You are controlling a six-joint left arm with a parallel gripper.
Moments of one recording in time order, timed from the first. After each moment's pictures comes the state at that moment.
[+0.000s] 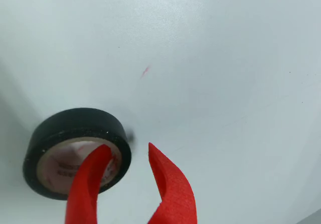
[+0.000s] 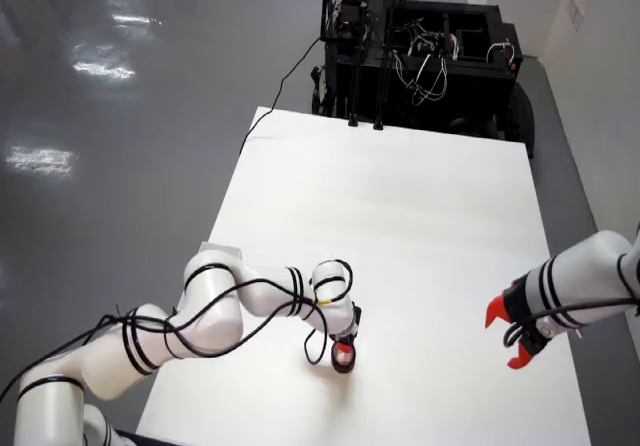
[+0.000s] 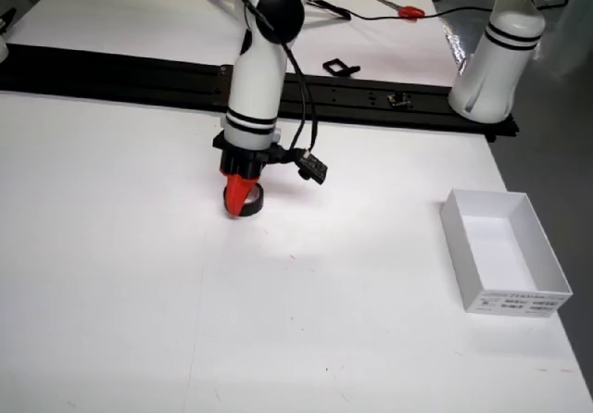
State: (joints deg) arm -59.1 69.5 47.3 17.2 46.7 -59.4
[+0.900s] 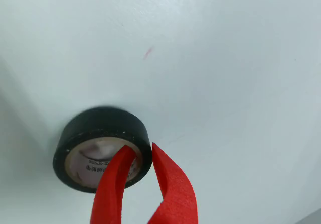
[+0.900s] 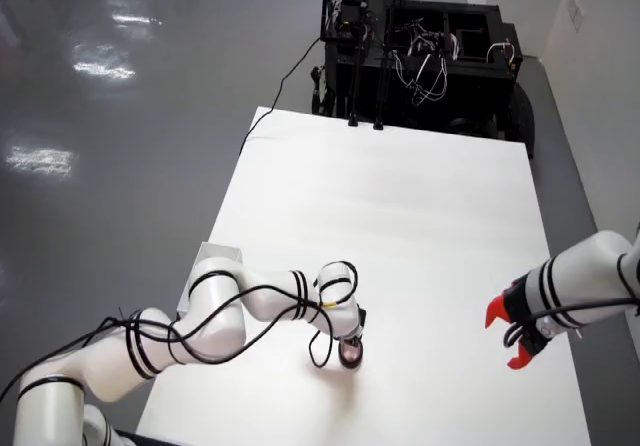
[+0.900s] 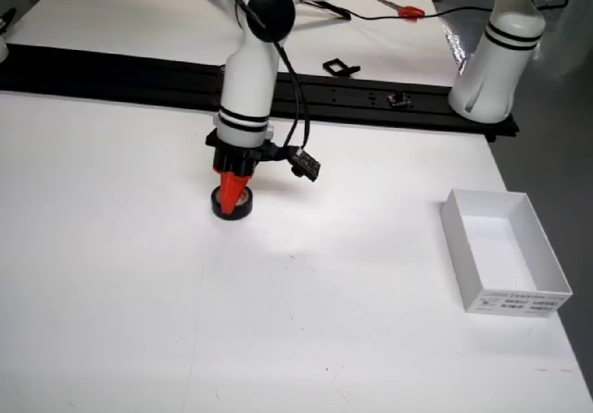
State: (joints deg) arm -60.0 71.5 42.2 16.3 50.3 -59.3
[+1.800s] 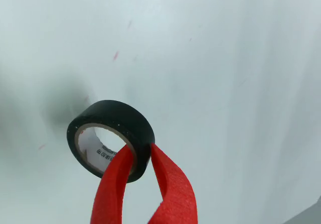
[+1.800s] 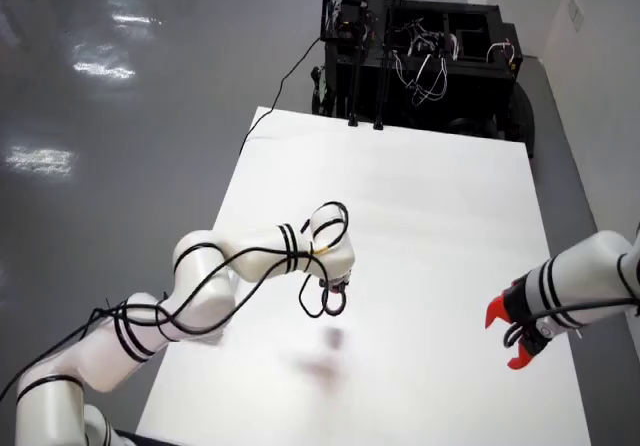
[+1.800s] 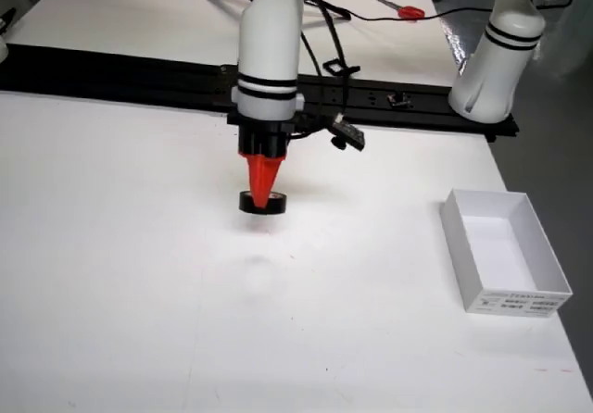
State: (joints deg) arm -55.1 65.8 35.1 19.1 66.0 -55.5
